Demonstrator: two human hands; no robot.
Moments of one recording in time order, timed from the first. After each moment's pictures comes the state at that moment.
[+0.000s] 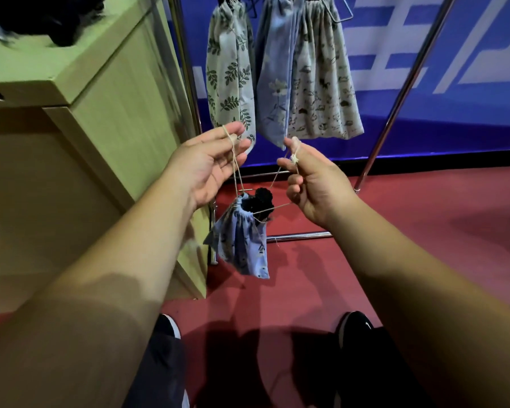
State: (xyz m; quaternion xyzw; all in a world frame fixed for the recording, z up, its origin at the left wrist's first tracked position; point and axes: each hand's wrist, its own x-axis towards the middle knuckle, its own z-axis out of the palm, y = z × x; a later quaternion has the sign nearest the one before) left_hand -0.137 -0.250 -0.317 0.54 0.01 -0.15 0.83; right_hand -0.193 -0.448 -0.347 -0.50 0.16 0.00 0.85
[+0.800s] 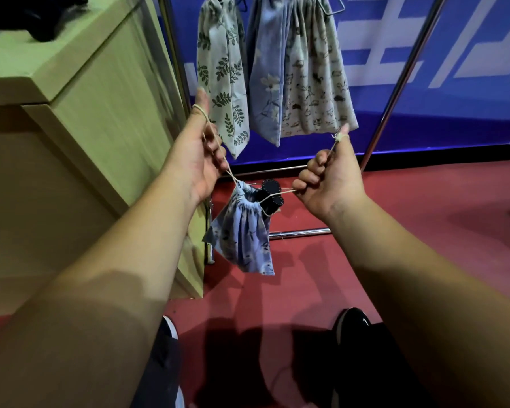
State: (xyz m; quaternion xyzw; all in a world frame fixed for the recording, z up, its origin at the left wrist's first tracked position) left_hand -0.146 -0.269 -0.297 0.56 0.09 -0.11 0.82; right_hand -0.197 -0.468 -0.339 -0.36 0.26 -0.05 0.89
